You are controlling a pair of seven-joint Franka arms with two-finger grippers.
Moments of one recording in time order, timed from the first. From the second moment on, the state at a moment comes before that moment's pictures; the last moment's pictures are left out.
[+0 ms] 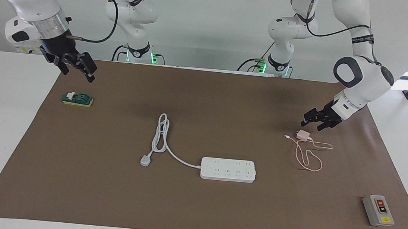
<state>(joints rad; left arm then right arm) 0.14 -0.01 -0.02 -2.23 -0.36 2.14 0.37 0.04 0.07 -0.11 -1.47 0.05 1.52 0.21</state>
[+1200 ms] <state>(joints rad) 0.16 -0.09 -0.10 -1.66 -0.02 1.54 0.04 0.02 0.03 -0.09 -1.50 0.04 1.52 0.19</state>
